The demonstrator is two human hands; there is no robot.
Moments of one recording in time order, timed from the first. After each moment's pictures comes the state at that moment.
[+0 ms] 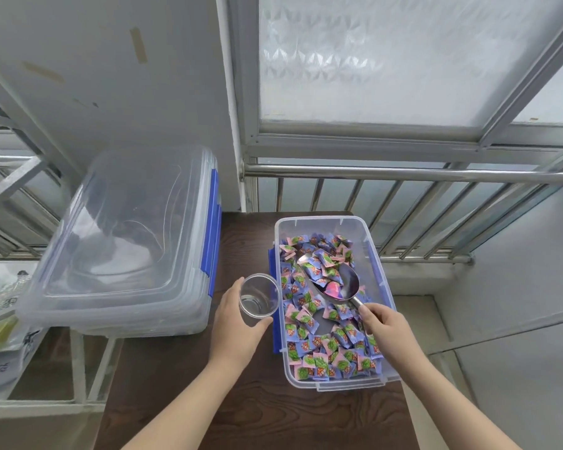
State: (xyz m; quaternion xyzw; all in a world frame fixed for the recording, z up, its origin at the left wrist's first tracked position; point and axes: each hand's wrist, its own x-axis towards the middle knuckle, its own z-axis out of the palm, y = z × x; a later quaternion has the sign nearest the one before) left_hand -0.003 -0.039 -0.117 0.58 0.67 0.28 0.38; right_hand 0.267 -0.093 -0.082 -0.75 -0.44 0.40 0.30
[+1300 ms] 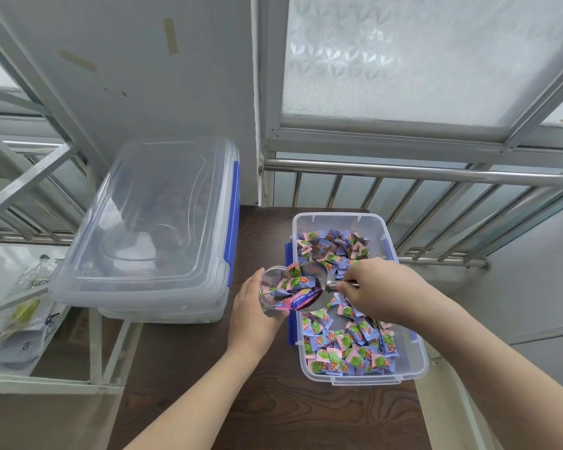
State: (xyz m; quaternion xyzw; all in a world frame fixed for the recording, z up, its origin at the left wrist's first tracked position) left_hand -0.007 -0.031 -0.131 0.60 0.66 0.28 0.36; right_hand 0.197 -0.032 0.046 -0.67 -0.71 0.16 -0.14
